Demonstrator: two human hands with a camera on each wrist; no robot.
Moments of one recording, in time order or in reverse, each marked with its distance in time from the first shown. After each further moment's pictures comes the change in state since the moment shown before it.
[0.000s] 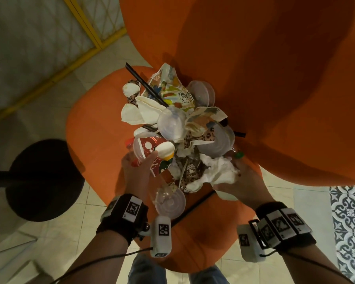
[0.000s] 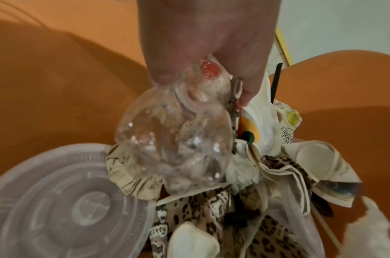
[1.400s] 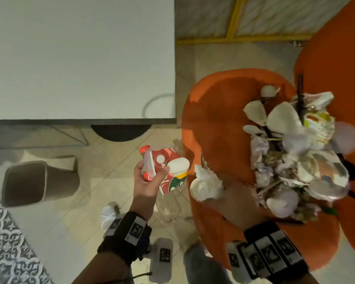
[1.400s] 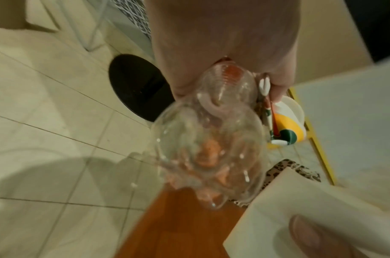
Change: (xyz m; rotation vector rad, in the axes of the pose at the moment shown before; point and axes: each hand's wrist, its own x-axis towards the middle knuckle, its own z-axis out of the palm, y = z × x) left_hand -0.068 -0.088 -0.223 -0.528 0.229 0.118; right_hand -0.086 -0.166 0.163 -0.437 -0.439 -0.542
